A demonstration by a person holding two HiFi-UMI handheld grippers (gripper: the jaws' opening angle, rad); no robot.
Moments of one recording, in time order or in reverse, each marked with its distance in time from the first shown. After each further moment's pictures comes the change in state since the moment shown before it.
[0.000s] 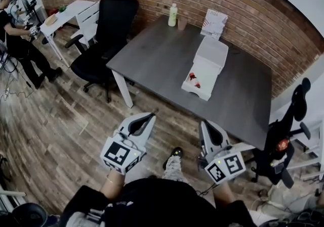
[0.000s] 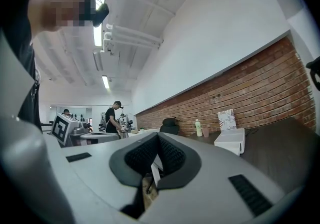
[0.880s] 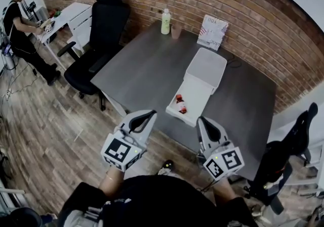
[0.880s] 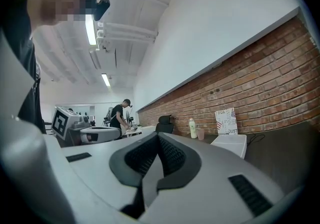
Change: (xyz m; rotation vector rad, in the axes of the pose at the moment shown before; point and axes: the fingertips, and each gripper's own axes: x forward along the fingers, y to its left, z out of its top) left arm 0.211 0.044 0.016 0.016 0.043 0.036; right arm 0.111 -0.190 0.017 0.002 0.052 0.071
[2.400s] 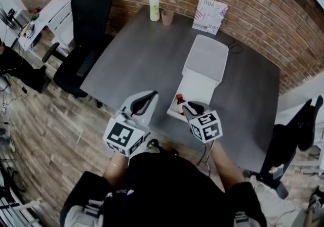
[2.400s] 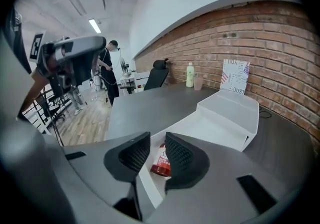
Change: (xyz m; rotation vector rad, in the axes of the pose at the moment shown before) left arm 0.110 0.094 -0.007 -0.027 0.016 -0.073; right arm 0.137 -0.098 -0.177 -0.088 0.671 -0.048
